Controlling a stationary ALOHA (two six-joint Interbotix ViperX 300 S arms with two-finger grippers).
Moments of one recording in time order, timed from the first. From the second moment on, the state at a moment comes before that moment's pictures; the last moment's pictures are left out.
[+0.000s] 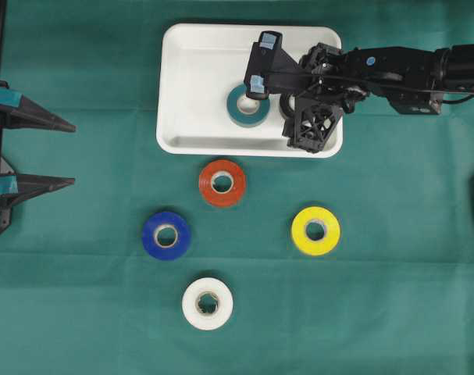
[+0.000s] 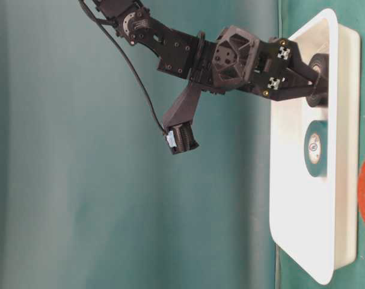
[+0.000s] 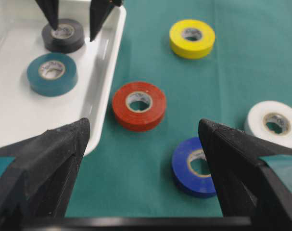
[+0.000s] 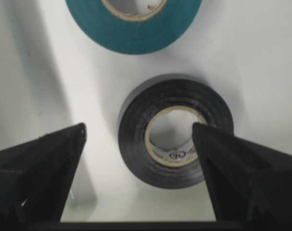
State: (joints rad) left arm 0.06 -1.10 1.15 0.00 0.29 -0.03; right arm -0.33 0.17 0.44 -0.10 0.59 0.14
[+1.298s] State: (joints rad) left arm 0.06 -1.10 1.15 0.00 0.29 -0.03; right arm -0.32 -0.07 0.38 -0.14 0.82 0.16
